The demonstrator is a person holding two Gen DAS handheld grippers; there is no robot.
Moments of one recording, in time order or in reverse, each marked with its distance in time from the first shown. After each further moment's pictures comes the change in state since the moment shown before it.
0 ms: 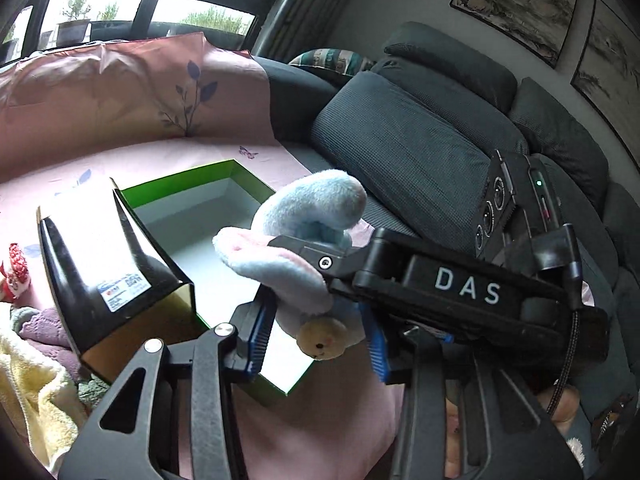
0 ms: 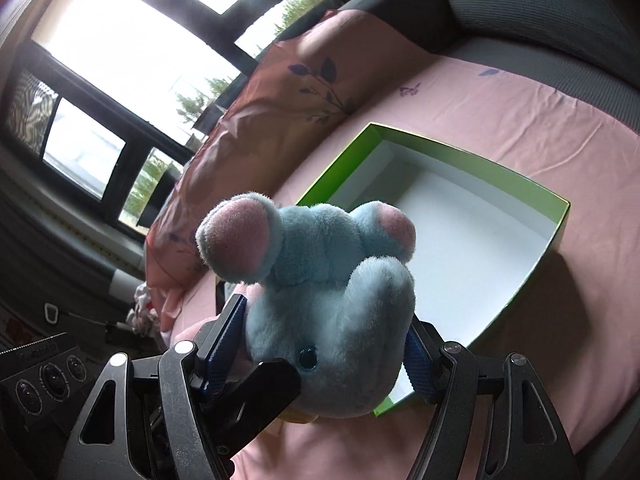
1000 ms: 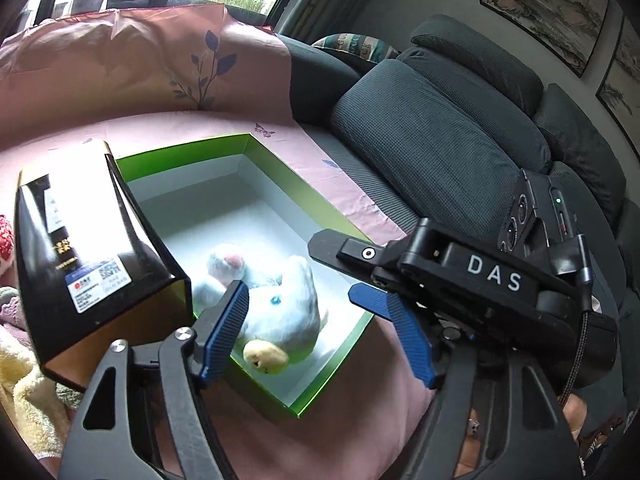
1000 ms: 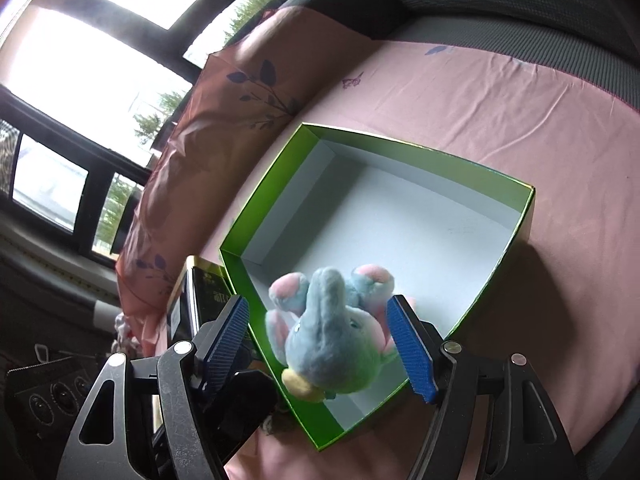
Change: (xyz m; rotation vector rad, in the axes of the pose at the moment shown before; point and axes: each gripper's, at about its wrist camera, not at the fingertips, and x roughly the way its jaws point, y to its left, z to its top) left arm 0.025 0.016 -0.005 -0.070 0.032 0.052; right arm 0.011 -0.034 0.009 0.090 -0.031 -0.068
